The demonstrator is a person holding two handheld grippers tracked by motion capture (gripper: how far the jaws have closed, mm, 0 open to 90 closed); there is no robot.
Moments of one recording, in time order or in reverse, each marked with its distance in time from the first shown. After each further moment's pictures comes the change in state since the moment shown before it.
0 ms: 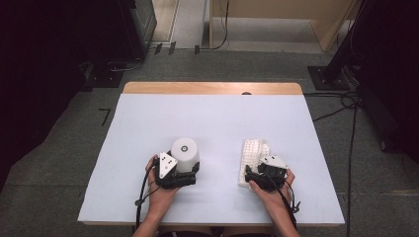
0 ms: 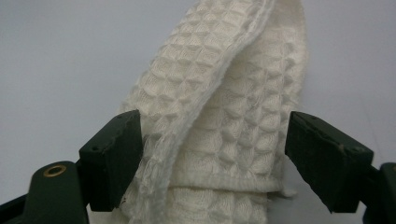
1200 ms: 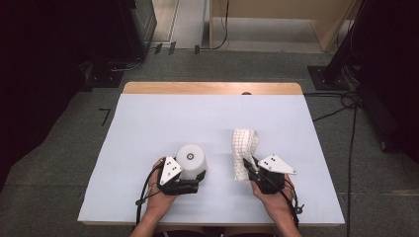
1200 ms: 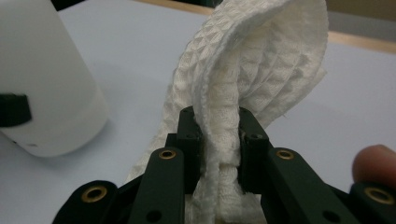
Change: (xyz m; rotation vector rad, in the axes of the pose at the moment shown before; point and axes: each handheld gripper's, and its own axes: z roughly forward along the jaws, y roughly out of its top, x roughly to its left) left arm -0.017 0.009 -0.020 -0.020 -0.192 0.122; right arm 0.015 0.026 -0.050 -0.241 0.251 -0.150
